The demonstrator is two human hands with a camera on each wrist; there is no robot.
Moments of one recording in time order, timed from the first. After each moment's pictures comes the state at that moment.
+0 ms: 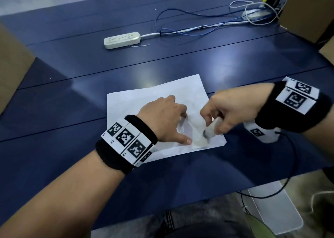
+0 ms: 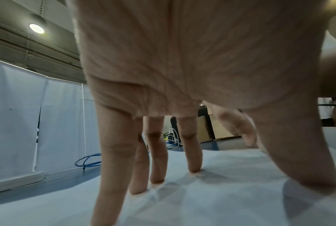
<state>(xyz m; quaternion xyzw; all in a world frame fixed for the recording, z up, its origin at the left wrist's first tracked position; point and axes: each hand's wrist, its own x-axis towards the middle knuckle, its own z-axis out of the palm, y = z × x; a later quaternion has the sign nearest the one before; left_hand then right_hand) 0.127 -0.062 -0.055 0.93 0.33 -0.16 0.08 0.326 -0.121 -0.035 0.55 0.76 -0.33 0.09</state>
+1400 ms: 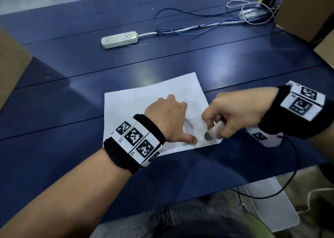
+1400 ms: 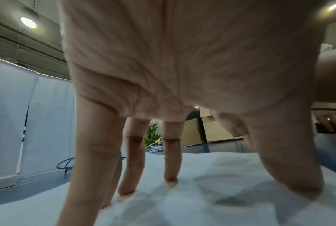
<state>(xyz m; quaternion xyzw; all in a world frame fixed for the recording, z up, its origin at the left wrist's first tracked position) 0.144 -0.081 -0.051 0.91 0.36 -0.19 0.04 0.326 -0.142 -0.036 0.57 0.76 -0.32 0.06</state>
